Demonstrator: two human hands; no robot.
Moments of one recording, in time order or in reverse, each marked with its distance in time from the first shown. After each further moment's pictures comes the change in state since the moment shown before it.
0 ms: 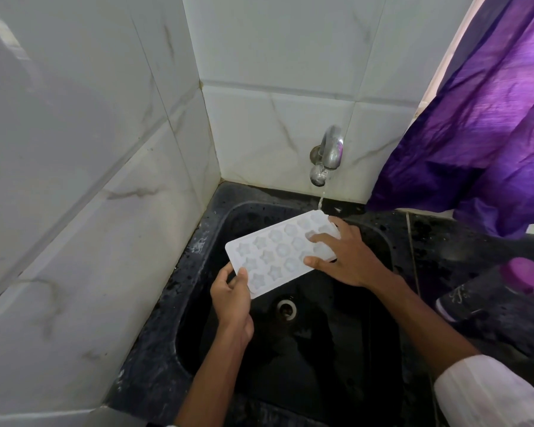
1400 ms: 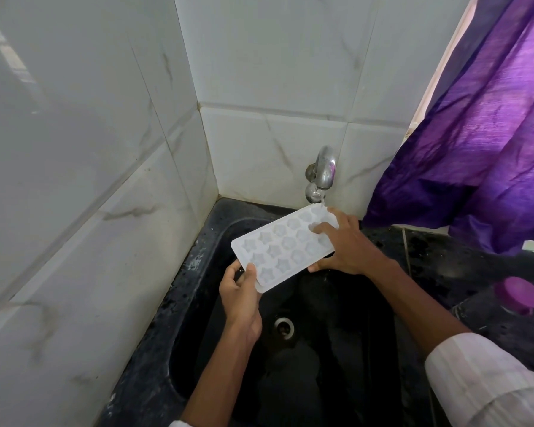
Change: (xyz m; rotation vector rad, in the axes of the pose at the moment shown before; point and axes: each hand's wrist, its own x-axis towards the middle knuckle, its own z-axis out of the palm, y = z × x) left_hand 0.000 0.019 0.036 -0.153 -0.089 0.028; right_hand 0.040 0.007 -0.037 -0.167 0.038 -0.056
